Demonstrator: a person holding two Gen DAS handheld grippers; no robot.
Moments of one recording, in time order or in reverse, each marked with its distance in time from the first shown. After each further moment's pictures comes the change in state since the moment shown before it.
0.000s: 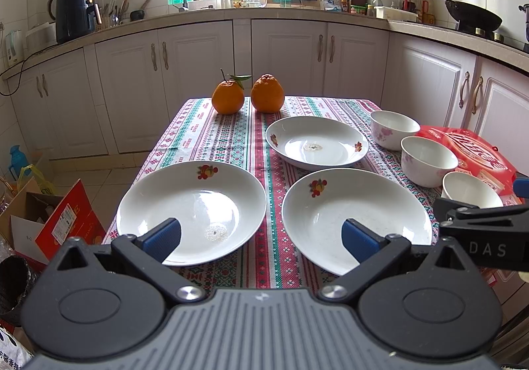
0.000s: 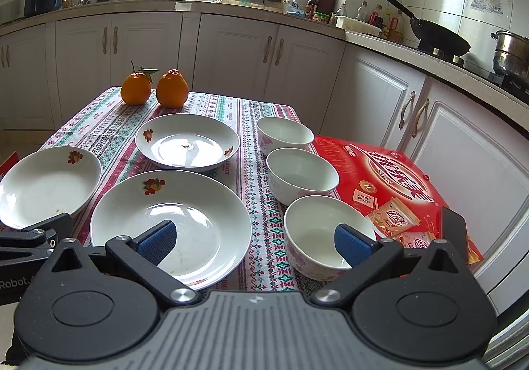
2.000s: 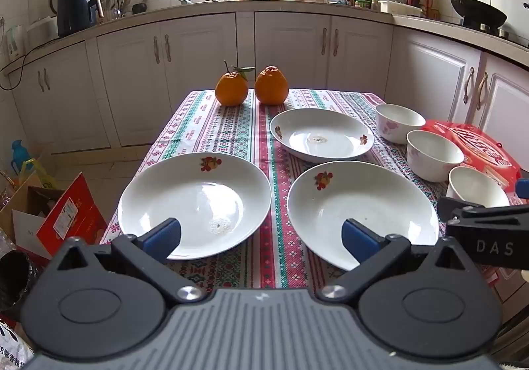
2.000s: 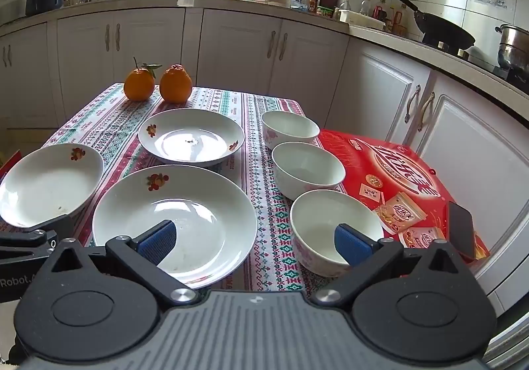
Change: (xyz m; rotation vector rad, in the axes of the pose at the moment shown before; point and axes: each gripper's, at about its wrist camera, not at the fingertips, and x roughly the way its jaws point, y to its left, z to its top) left arm 0.008 0.000 -0.004 -0.002 0.010 0.010; right arm 0.006 0.000 -0.001 0.006 0.018 0.010
